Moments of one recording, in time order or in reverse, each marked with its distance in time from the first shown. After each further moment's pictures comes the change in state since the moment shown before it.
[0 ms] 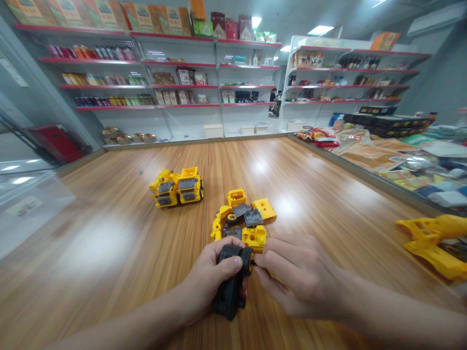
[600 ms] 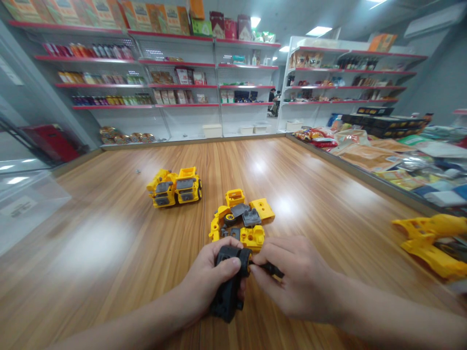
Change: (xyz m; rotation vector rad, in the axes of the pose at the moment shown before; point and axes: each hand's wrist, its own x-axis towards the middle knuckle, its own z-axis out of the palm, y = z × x) left_hand 0.000 -0.002 -0.002 0.020 0.012 0.006; right_hand -0.002 -0.006 0.008 0.249 0.070 0.209
